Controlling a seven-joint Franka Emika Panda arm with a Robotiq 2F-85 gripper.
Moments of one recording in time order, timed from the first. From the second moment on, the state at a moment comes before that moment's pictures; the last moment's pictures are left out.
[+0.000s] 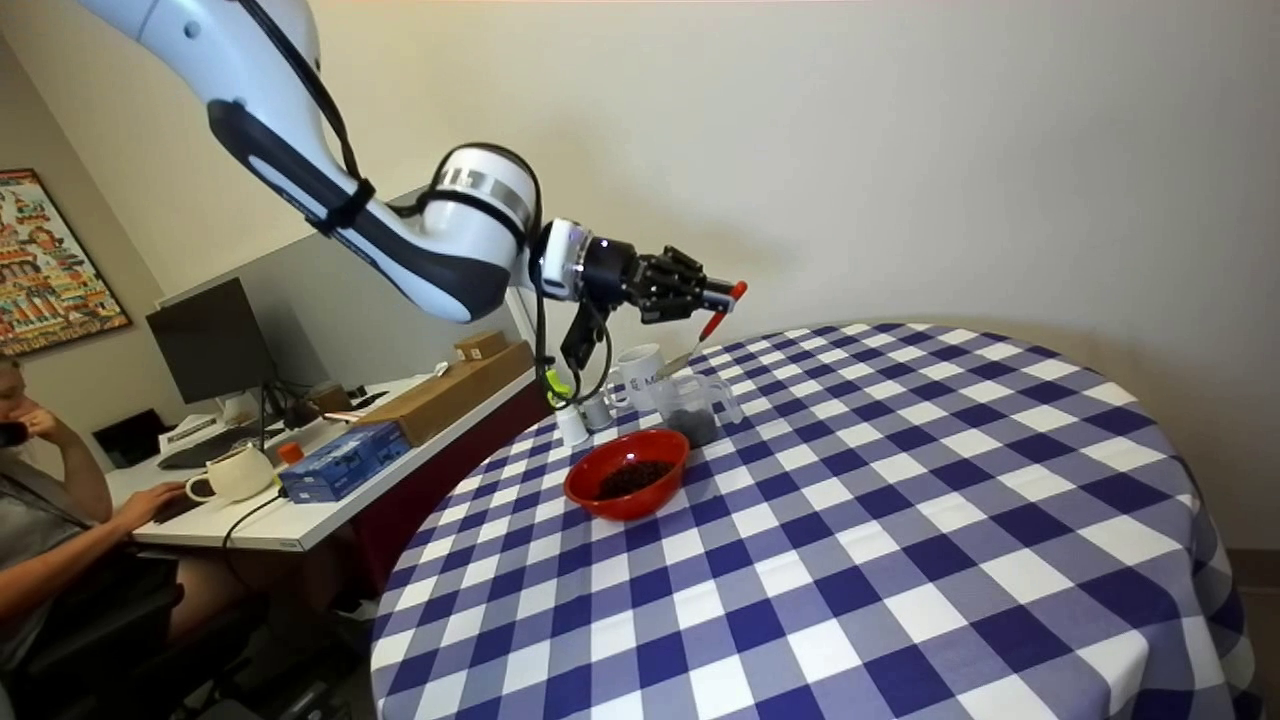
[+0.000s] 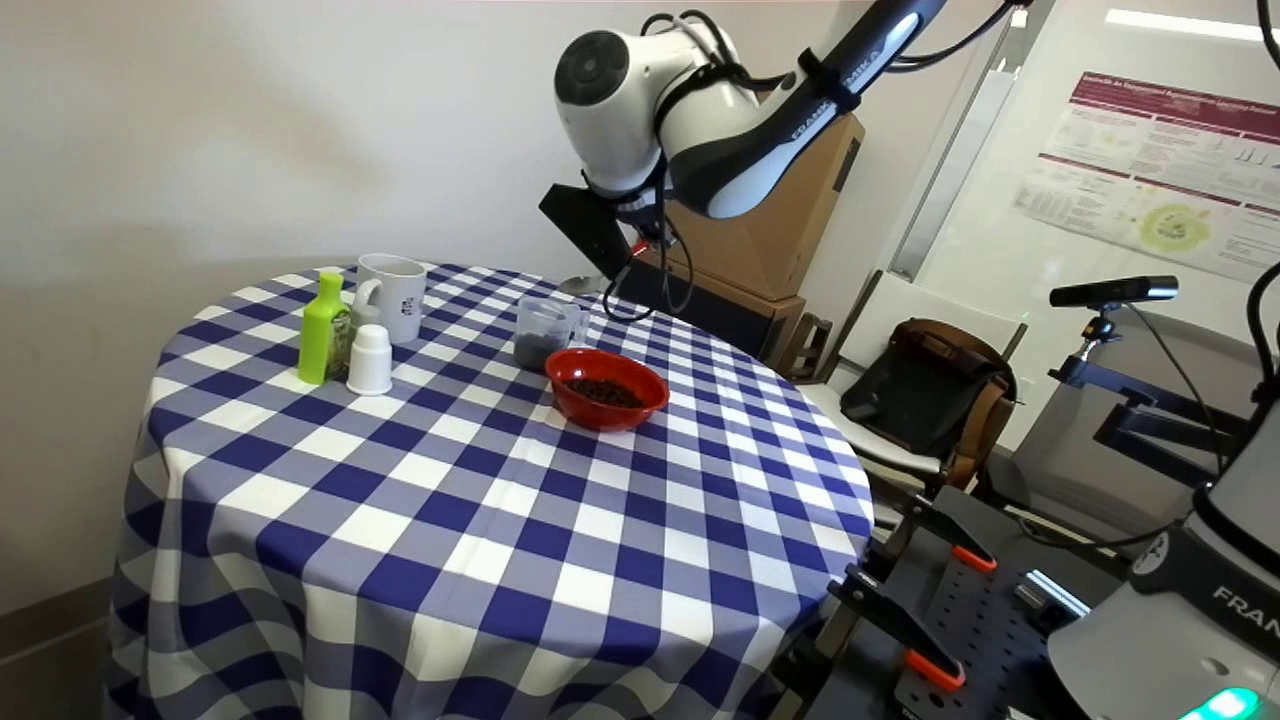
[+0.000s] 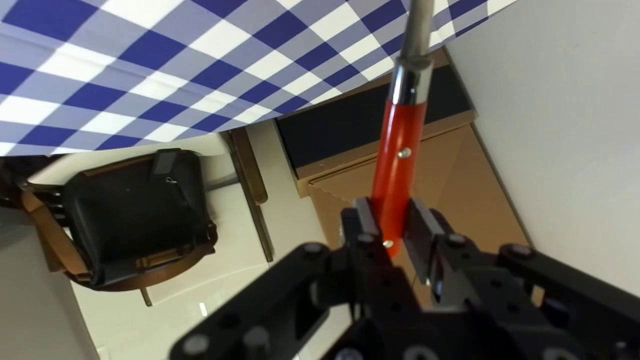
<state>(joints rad) 0.35 0.54 -0.32 -1.91 -1.31 2.24 2.71</state>
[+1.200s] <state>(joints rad) -0.03 0.02 -0.07 -2.50 -1.04 2.62 2.44</state>
